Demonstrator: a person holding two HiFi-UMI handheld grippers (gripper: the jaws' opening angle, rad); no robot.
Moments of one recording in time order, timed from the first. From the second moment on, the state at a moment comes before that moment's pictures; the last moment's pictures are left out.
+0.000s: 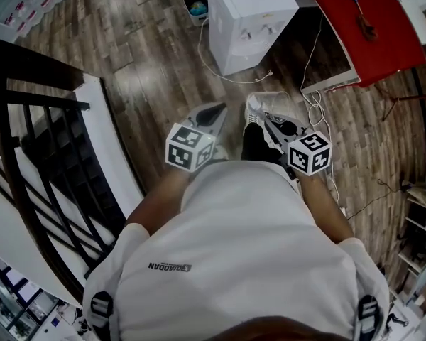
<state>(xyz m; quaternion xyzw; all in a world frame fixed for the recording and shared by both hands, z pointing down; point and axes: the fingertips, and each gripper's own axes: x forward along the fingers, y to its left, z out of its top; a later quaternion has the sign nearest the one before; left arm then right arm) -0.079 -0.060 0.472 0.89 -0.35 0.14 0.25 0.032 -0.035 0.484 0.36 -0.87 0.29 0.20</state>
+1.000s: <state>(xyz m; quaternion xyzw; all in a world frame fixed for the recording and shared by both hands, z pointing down) -0.086 -0.161 0.508 0.84 -0.43 0.19 0.28 0.048 -0.175 0.599 0.29 -0.86 0.28 0.30</state>
